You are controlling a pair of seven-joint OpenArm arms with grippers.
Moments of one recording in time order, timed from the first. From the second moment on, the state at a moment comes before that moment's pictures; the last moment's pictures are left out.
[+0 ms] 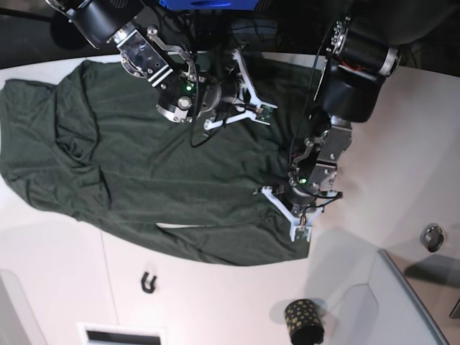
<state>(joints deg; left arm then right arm) -20.4 -7.4 17.6 42.3 -12.8 7.4 16.9 -0.4 2.4 -39.5 78.6 3.4 33.2 -47.6</state>
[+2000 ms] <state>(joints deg) 30.2 -17.4 -24.6 94.1 -54.2 -15.3 39.4 -6.8 3.3 56.2 64.7 38.3 41.8 -62.6</state>
